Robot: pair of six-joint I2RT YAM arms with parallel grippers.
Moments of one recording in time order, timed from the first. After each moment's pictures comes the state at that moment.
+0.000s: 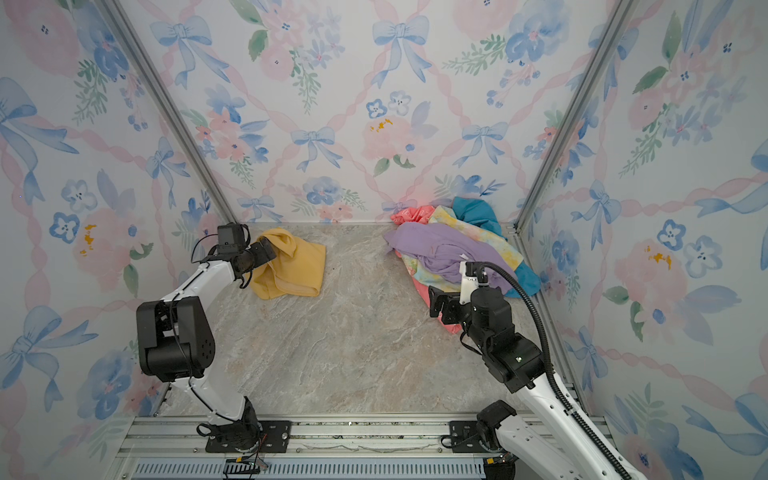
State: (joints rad) left arm 0.12 1.71 1.25 -0.27 -0.04 -0.37; right arm 0.50 0.74 0.80 -0.44 0.19 0.32
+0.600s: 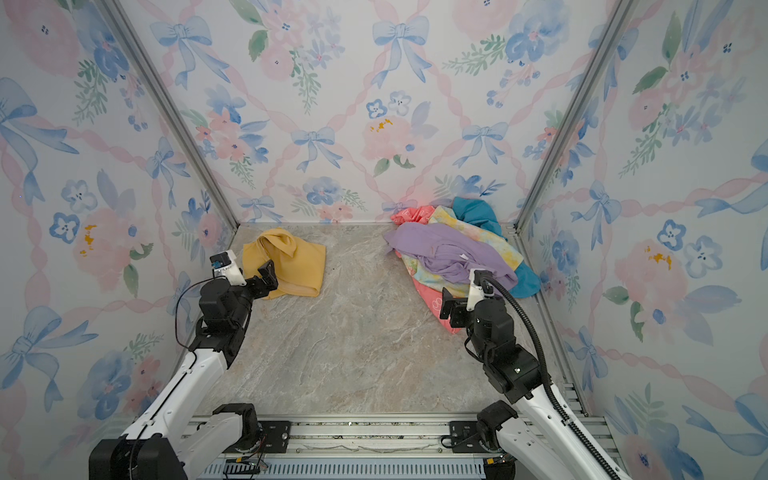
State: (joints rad) left arm 0.02 0.97 0.50 0.32 -0.04 -0.29; right arm 0.46 0.66 0.61 -0.26 0.39 0.19
